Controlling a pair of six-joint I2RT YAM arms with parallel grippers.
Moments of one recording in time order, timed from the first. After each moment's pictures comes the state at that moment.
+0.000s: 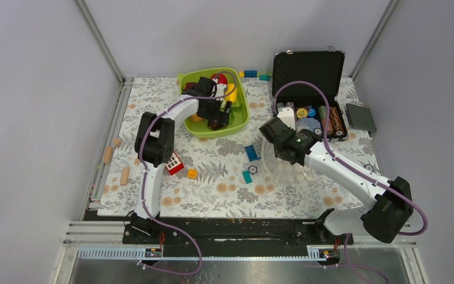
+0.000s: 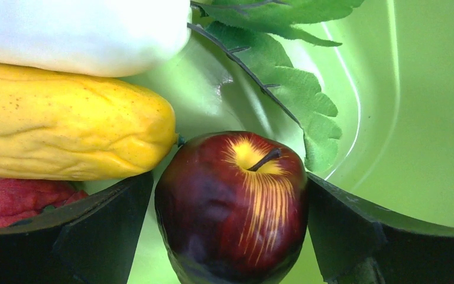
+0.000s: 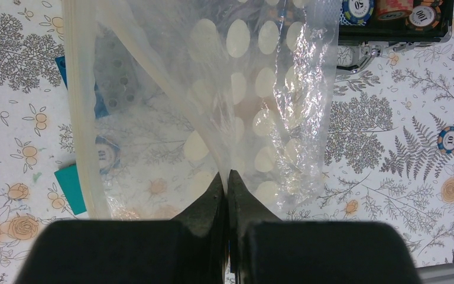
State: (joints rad) left arm -0.36 2.26 1.81 -0.55 0.27 0.00; right arm 0.75 1.33 1.12 -0.88 0.61 0.51
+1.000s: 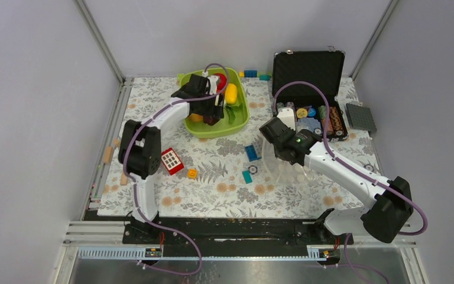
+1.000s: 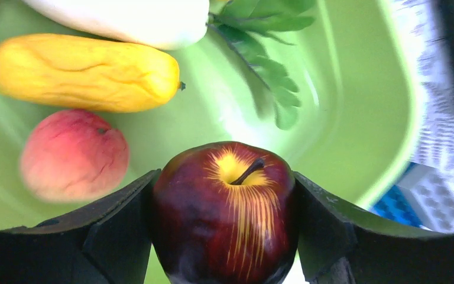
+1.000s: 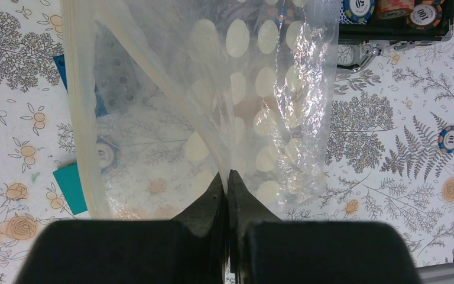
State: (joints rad) left arm -0.37 2.08 1.64 -0.44 0.20 -0.10; right arm 0.75 1.33 1.12 -0.88 0.61 0.51
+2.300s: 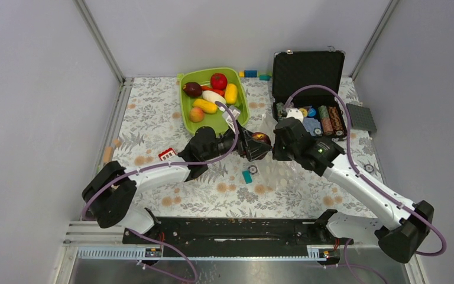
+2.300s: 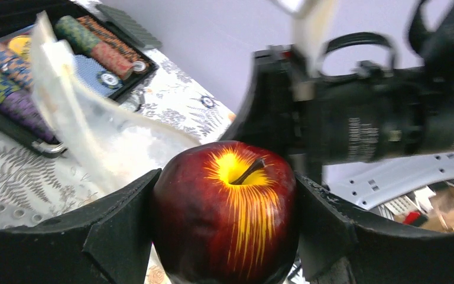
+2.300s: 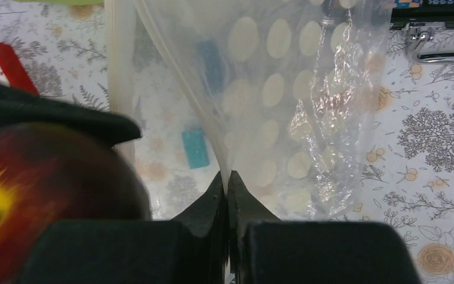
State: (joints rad) left arm -0.85 1.46 0.82 0.73 0.41 -0.66; right arm 0.73 1.15 1.07 -0.78 0.30 0.61
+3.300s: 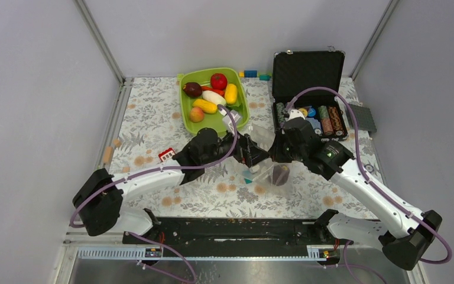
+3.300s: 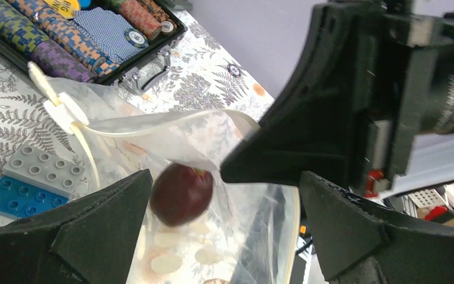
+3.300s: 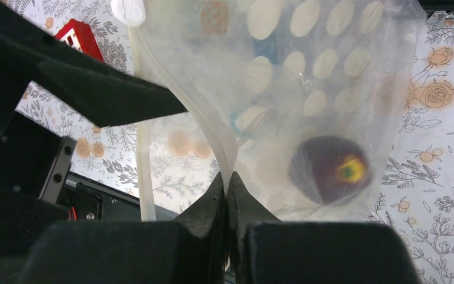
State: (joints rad) left arm -0.89 1.38 0.81 0.49 0.28 -0.60; right arm 0.72 1.06 1.07 -0.76 0.11 0.63
